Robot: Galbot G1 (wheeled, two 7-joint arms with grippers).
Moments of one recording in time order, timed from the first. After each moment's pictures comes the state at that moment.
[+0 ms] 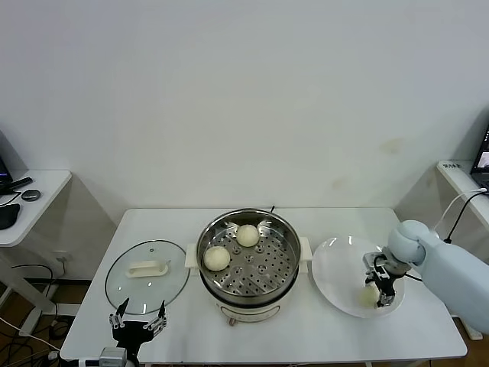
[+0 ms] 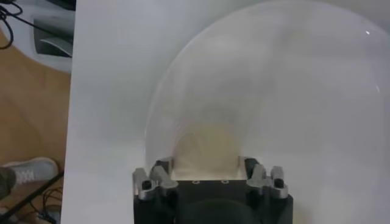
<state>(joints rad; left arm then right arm) 1.72 -1.51 -0.66 -2.13 0.08 0.29 0.05 -0.34 0.63 -0.44 1.35 -0.38 -0.19 -1.35</state>
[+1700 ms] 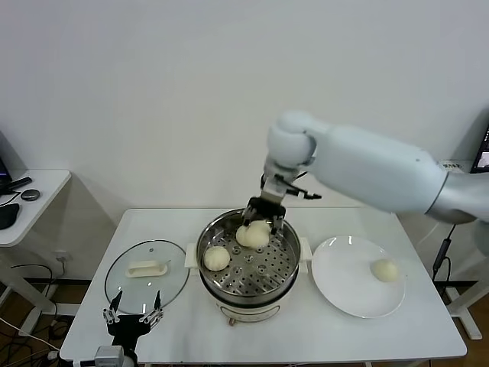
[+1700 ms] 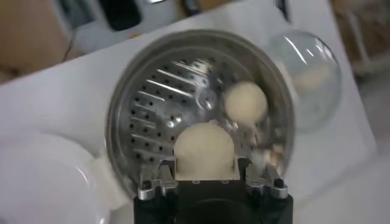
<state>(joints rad) 1.71 -1.55 -0.66 -2.18 0.09 0.26 0.00 0.52 1.12 -1.08 1.42 0.04 0.44 -1.38</state>
